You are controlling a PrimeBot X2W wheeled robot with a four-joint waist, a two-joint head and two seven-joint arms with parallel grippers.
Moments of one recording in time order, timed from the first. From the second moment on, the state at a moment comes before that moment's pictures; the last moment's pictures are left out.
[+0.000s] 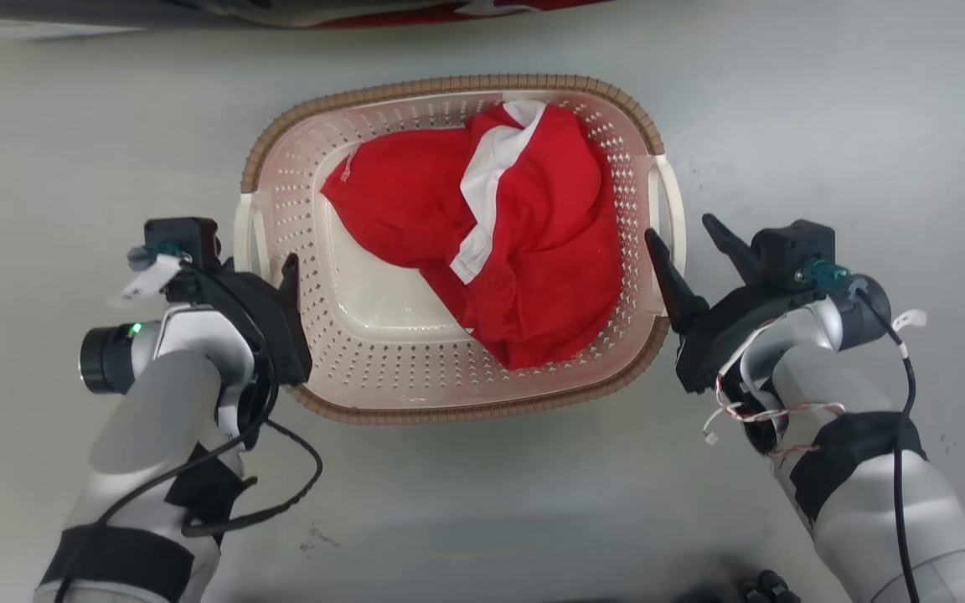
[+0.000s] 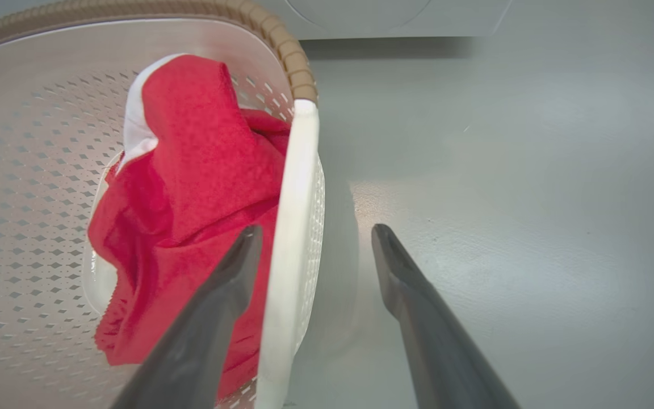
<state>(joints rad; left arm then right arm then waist) -0.83 0.09 -0.31 1.00 -0.51 0.01 0.08 -0.83 -0.08 0.42 0.94 0.32 0.11 -0.19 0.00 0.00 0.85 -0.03</state>
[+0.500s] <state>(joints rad) -0.91 0.06 -0.28 1.07 -0.56 -0.02 0.06 -0.91 -0.05 0.44 1.01 0.34 0.12 -0.21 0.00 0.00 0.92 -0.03</state>
